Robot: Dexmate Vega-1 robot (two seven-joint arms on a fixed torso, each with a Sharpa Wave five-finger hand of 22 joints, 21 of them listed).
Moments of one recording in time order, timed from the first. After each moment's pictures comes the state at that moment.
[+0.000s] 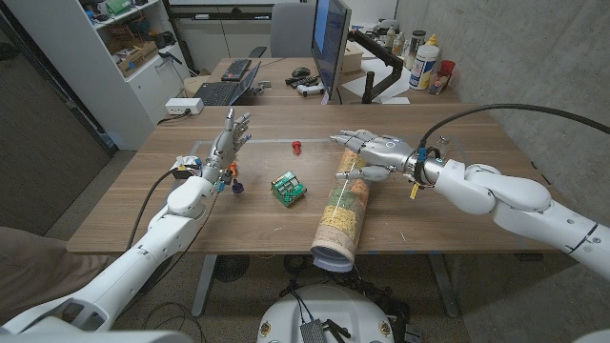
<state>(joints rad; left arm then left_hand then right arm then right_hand) 0.91 0.61 0.34 -1.37 -0.58 -0.37 -0.03 0.21 -0.01 -0.31 0.11 0.47 0.19 -0.20 0.20 0.18 0.05 -0.08 0.20 0.18 -0.05 -0.01 0.19 0.18 0.05 0.13 0.20 0.18 -0.99 -1.04 -0.42 -2.03 -0.71 0.28 -0.03 0.17 0.07 -0.23 0.02 0.47 -0.16 -0.02 0.19 0.18 -0.06 -0.03 0.20 0.18 -0.13 -0.04 0.18 0.17 -0.01 0.02 0.19 0.17</state>
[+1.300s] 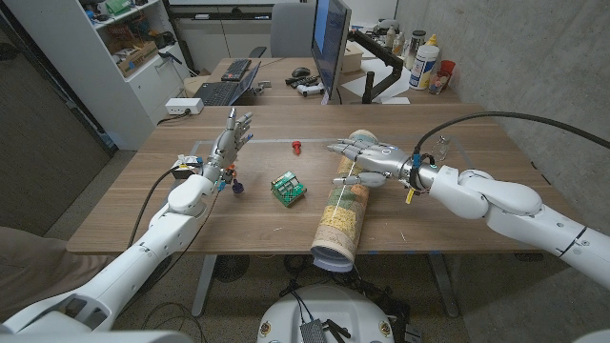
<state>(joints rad) 0.89 0.60 0.35 -1.34 -0.58 -0.37 -0.05 0.21 -0.01 -0.31 0.11 0.47 0.20 -0.20 0.20 0.18 0.05 -0.08 0.20 0.18 -0.06 -0.01 0.19 0.18 0.05 0.13 0.20 0.18 -0.98 -1.01 -0.46 -1.99 -0.71 0.29 -0.02 0.10 0.08 -0.25 0.06 0.48 -0.12 -0.04 0.20 0.18 -0.05 -0.06 0.21 0.18 -0.12 -0.04 0.18 0.18 0.00 0.03 0.19 0.17</state>
